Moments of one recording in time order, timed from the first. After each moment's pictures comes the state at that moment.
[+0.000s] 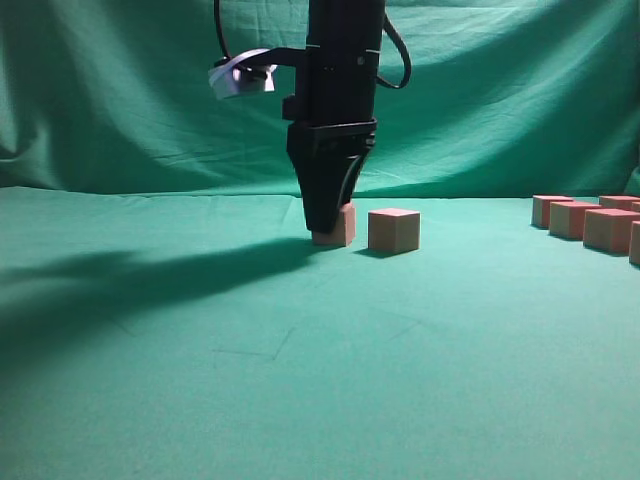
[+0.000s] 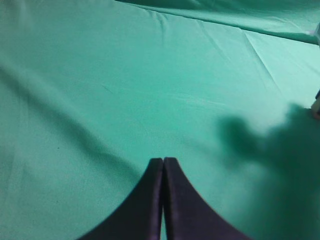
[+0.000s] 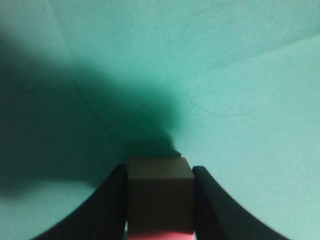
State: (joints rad) left arm -0.01 -0.01 0.02 -0.12 0.36 -0.08; right arm 0.59 2.32 -2.01 -0.03 1.15 -0.69
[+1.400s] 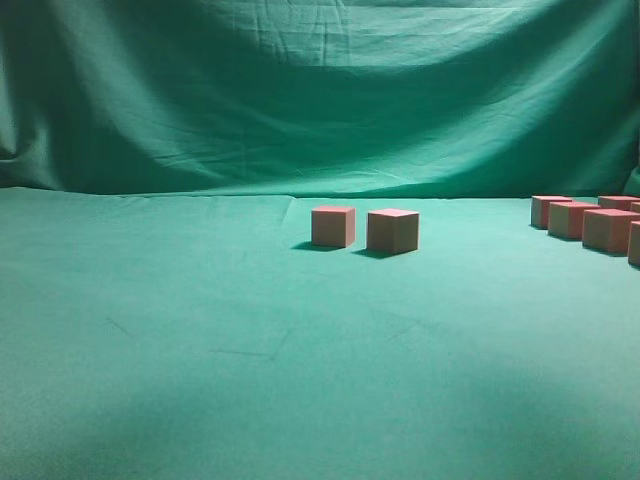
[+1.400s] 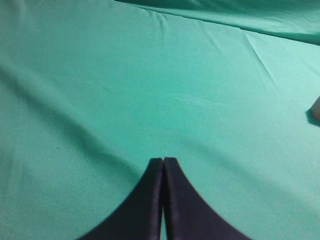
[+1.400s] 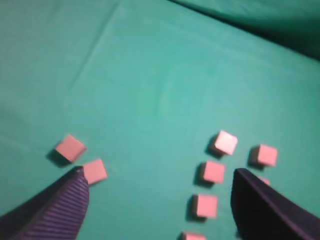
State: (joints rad) left arm -0.01 -0.01 0.02 -0.12 0.36 -0.08; right arm 0.46 1.64 -1.80 -0.22 1.25 0.12
